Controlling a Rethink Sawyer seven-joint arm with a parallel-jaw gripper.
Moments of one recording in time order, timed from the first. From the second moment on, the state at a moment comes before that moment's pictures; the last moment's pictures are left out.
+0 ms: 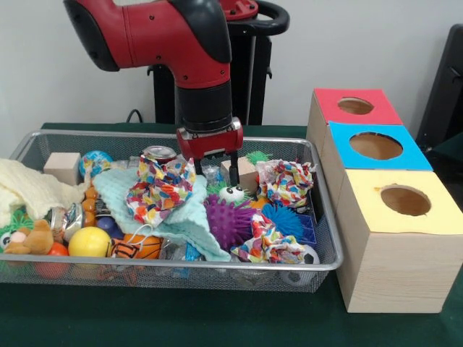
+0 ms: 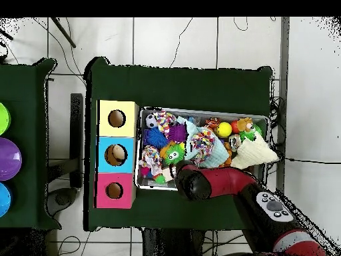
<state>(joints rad) -0.64 -0.50 0.33 1.87 -0.60 0.20 1.58</state>
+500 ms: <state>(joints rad) -0.61 -0.49 0.31 1.84 -0.60 0.20 1.58</state>
